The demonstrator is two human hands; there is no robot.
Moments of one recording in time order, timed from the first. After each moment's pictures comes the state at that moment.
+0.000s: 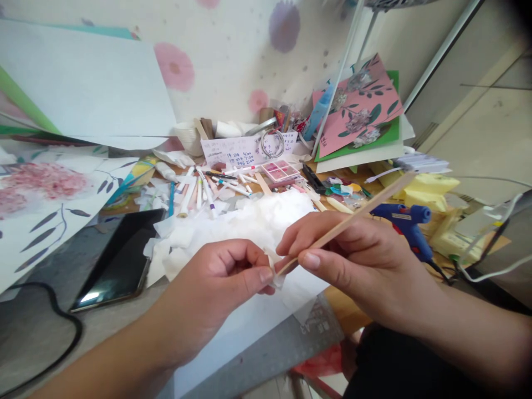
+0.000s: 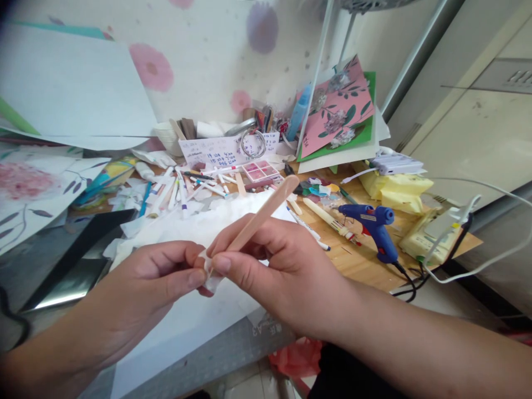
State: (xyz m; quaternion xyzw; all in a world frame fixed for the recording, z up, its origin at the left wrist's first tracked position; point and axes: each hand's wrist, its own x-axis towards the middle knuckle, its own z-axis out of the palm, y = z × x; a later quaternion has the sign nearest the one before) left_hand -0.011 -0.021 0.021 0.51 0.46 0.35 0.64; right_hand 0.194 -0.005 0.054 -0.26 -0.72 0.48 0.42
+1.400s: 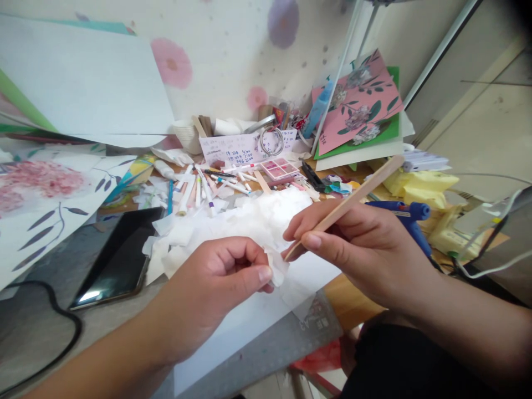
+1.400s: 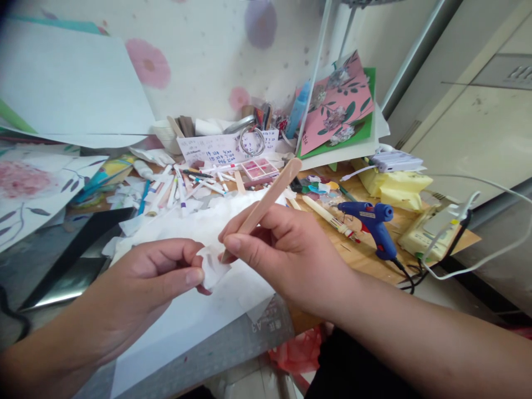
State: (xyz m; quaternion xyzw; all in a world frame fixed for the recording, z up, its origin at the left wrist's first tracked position) left_hand -0.013 -0.022 0.023 0.52 0.45 0.35 0.63; right_hand 0.200 0.003 0.049 -0.28 -0.70 0.48 0.45
